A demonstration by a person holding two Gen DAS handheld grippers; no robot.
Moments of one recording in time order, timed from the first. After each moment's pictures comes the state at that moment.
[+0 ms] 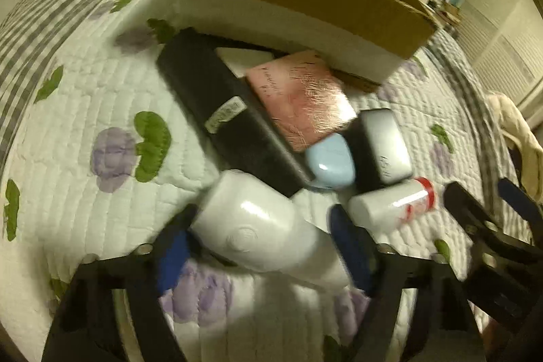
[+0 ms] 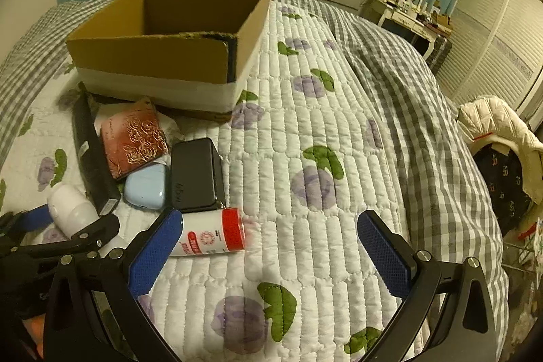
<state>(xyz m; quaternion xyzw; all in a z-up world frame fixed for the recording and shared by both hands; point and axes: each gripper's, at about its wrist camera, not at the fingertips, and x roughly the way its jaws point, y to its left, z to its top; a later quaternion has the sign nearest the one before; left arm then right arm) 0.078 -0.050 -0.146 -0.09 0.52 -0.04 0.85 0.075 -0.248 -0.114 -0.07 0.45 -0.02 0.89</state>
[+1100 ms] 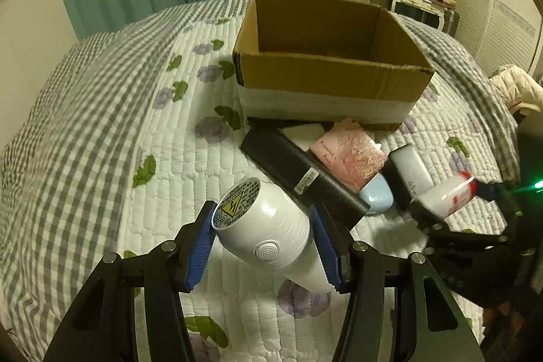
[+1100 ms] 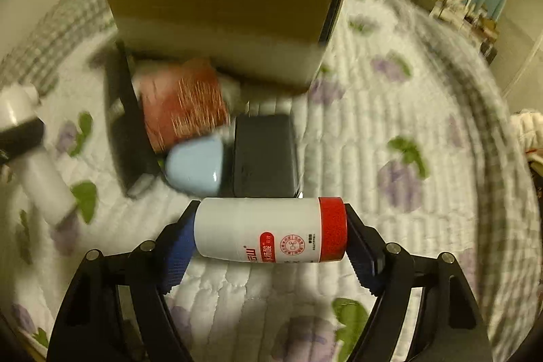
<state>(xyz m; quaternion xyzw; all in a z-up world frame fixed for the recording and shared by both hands) 0.060 -0.008 -0.073 0.04 0.45 0.01 0.89 0.081 -0.210 -0.132 -0.08 0.46 0.07 0.88</state>
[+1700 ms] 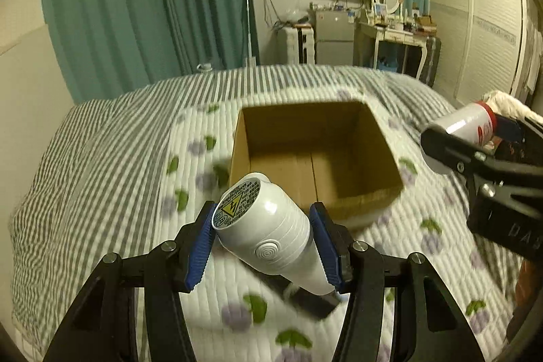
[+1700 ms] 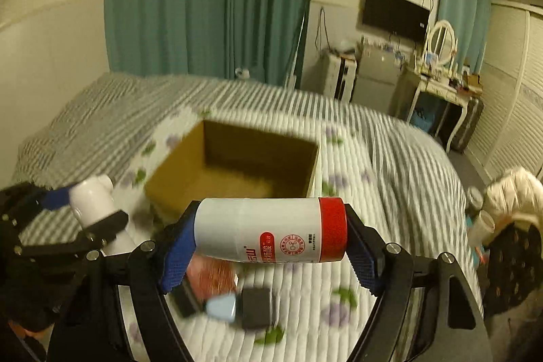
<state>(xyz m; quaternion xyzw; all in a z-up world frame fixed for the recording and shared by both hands) 0.121 -0.026 0.031 0.06 0.35 -0.02 0.93 0.120 -0.210 0.048 -0.05 0.30 0.09 0.95</state>
